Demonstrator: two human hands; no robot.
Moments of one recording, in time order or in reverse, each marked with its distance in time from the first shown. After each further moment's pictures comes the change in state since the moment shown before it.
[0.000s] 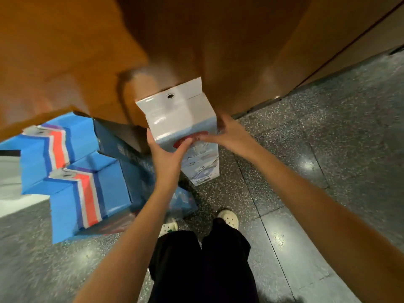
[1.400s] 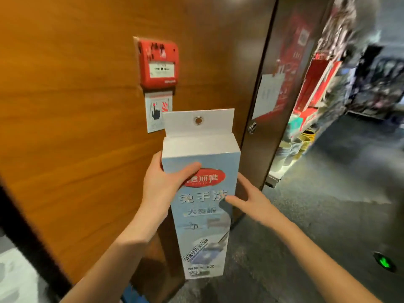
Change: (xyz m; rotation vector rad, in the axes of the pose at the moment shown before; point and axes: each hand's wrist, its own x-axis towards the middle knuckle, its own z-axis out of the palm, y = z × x) left_hand -0.323 0.567 -0.222 -0.274 -0.592 0.711; right_hand -0.505 -0.412 -0.130 -0.066 0.671 -0.470
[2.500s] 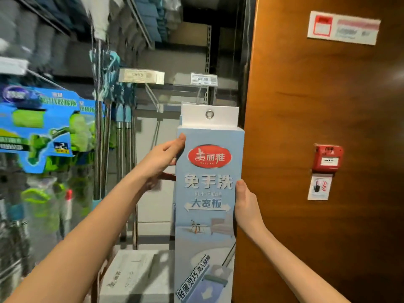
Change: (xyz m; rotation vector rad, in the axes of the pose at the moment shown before) left_hand -0.180 0.270 -0.323 0.467 0.333 0.176; right_hand -0.035 -0.315 0.271 0.281 -0.012 -0.584
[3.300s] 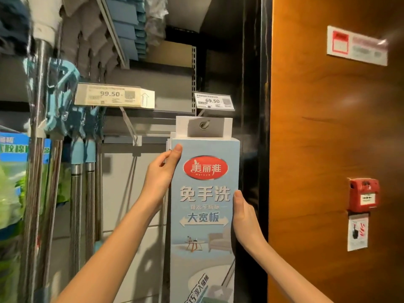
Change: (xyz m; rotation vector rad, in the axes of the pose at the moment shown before) left_hand 0.205 -0.064 -0.020 -0.312 0.103 0.234; right_hand 0.168 0.040 0.072 0.141 0.074 -0.051
